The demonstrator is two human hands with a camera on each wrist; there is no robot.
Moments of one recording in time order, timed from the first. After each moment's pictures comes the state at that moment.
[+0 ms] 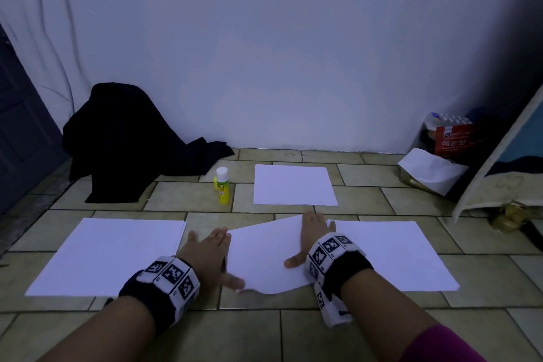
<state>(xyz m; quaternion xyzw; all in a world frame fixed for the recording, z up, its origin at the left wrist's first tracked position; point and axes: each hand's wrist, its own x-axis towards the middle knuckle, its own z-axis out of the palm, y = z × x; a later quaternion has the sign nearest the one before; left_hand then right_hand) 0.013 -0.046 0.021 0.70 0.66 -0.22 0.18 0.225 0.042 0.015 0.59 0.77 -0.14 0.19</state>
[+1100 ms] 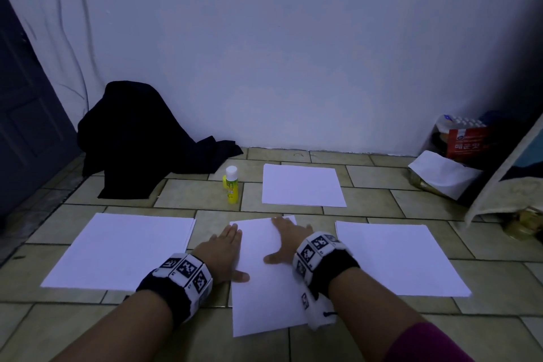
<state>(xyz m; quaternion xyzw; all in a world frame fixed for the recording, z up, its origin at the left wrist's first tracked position) 0.016 -0.042 0.013 0.71 0.65 -0.18 0.20 0.178 0.034 0.012 0.50 0.82 -0.21 0.16</state>
